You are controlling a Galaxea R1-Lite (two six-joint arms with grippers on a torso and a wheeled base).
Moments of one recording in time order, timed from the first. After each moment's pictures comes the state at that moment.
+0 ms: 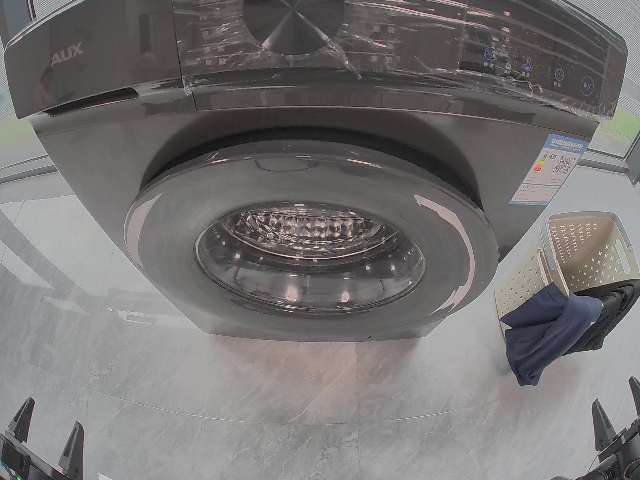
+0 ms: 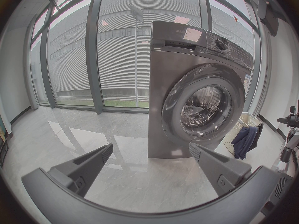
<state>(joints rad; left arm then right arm) 0.00 0.02 -0.02 0.00 0.01 -0.04 -0.01 0.02 -0.02 0.00 0.00 0.01</state>
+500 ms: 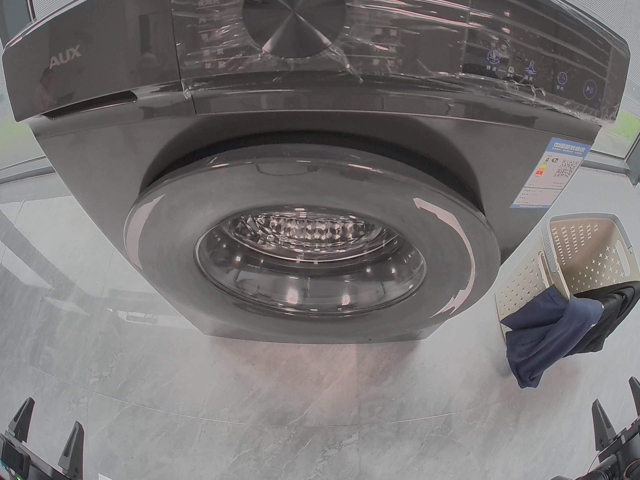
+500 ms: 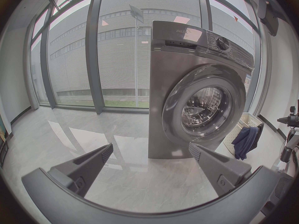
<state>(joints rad) 0.00 0.02 -0.02 0.00 0.01 -0.04 -0.01 0.02 -0.02 0.00 0.00 0.01</state>
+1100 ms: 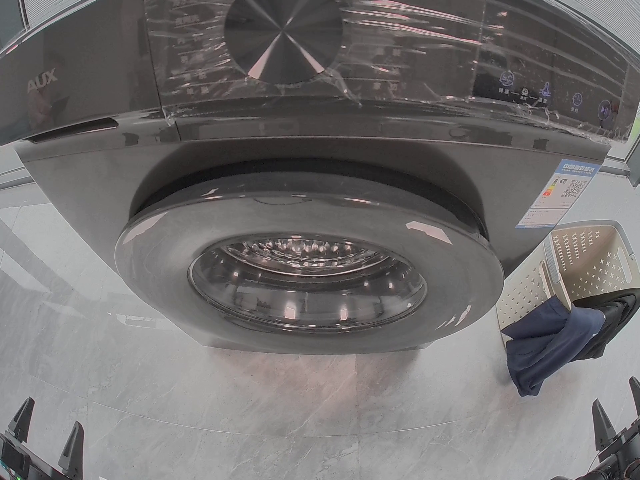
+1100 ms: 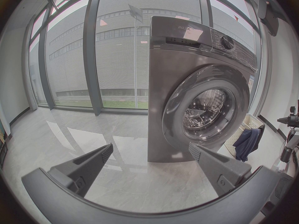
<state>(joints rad) 0.00 0.02 -0.02 0.00 0.01 -0.04 -0.01 0.02 -0.02 0.00 0.00 0.01</state>
